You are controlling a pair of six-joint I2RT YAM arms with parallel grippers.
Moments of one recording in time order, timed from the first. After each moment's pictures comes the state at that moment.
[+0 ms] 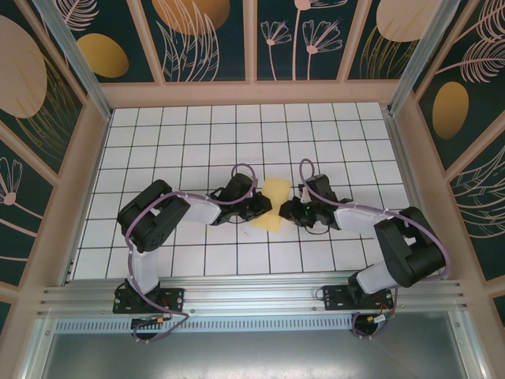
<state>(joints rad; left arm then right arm) -0.76 1.95 0.89 0.35 0.36 -1.11 0.47 1.46 0.56 -0.04 -0.46 0.83</state>
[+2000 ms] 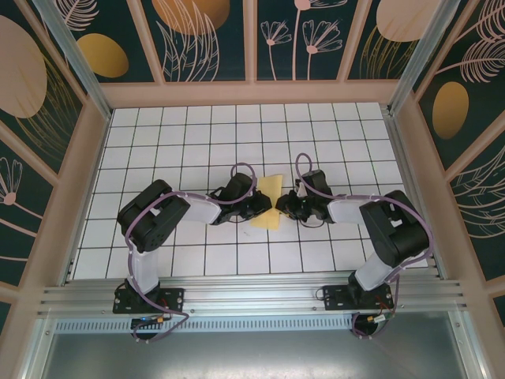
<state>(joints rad) -0.76 1.95 0.89 0.35 0.33 -1.11 0.46 1.63 0.61 0.14 -0.52 0.90</state>
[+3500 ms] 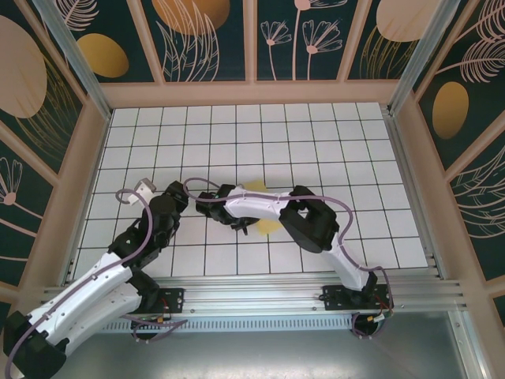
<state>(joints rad) -0.66 0.69 0.48 -0.23 -0.57 -1.21 1.11 2.25 1.71 -1.14 0.49 0.80</state>
